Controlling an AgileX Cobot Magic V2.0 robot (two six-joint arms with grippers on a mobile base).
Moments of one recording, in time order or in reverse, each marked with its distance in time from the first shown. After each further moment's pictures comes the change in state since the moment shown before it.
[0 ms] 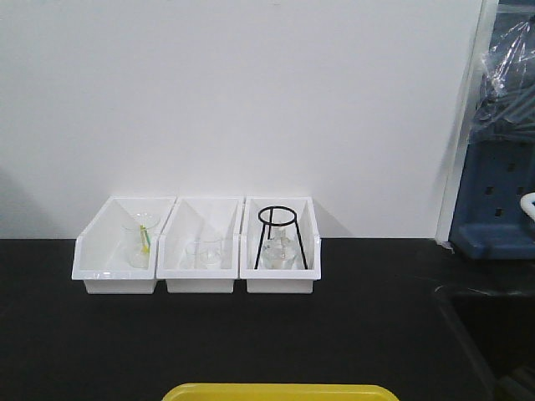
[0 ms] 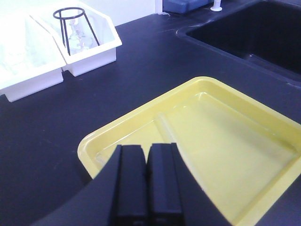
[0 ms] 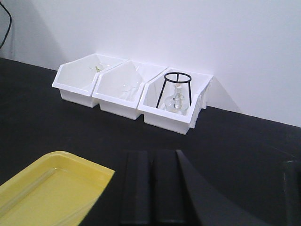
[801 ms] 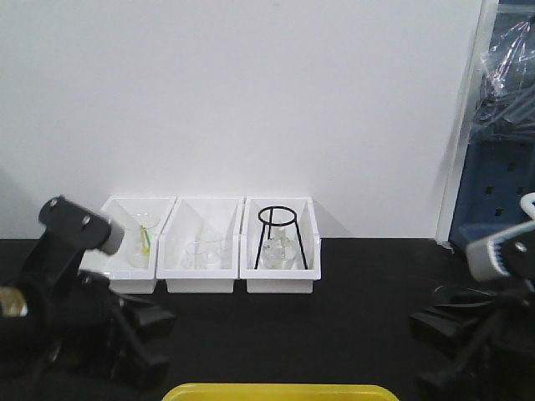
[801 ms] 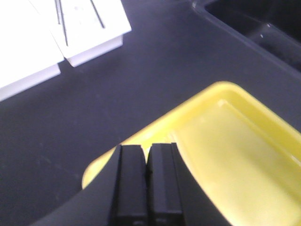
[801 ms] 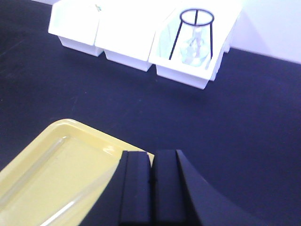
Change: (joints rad) left arm 0.085 0.546 -0.531 0.008 0.235 -0.008; right arm 0.000 0.416 -0.400 0.001 0.297 0.040
